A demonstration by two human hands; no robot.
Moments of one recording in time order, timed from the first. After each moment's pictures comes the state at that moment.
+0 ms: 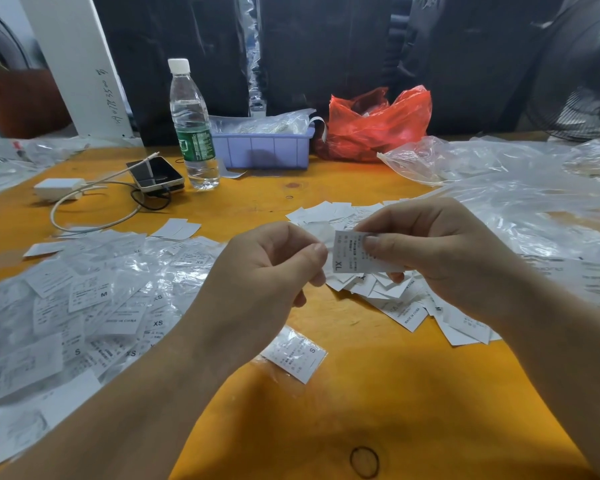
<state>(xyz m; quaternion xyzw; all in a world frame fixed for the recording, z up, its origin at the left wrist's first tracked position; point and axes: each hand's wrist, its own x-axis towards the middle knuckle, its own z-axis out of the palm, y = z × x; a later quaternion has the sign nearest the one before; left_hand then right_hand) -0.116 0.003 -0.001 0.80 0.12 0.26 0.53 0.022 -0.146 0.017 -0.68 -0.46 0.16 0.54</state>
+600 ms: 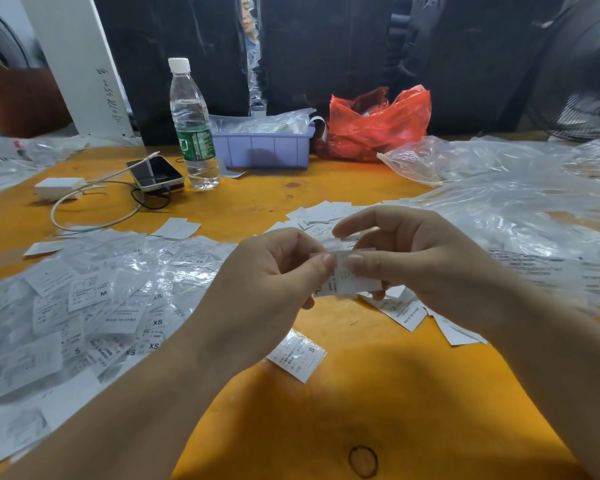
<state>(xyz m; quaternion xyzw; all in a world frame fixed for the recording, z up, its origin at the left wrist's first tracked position) -0.116 -0.001 -0.002 0.82 0.11 0.24 0.51 0.012 -0.142 0.015 -0.64 -0.46 0.25 0.56</state>
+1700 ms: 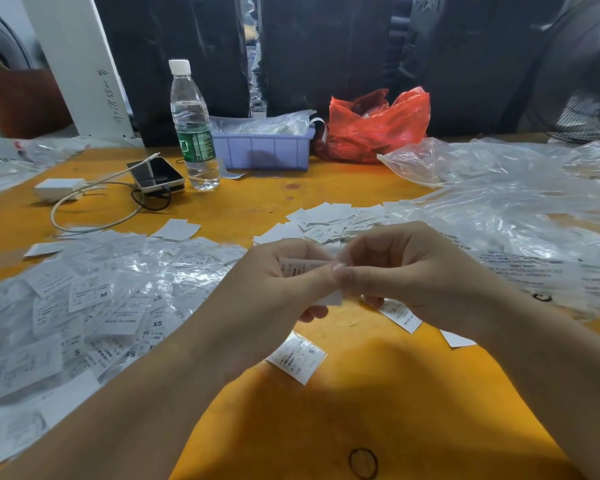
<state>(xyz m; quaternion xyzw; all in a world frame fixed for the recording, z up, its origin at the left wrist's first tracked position) -0.115 0.001 -0.001 0.78 0.10 0.16 0.60 0.012 -0.139 0.008 -0.65 -0.50 0.24 0.52</state>
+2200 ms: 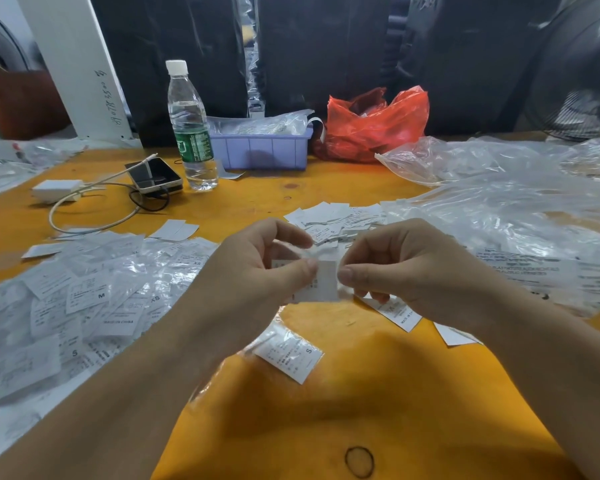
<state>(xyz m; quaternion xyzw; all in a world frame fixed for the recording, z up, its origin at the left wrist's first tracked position) -0.115 0.016 -0.001 0.80 0.14 0.21 0.54 0.017 -0.141 0.009 -0.70 -0.48 0.21 0.49</state>
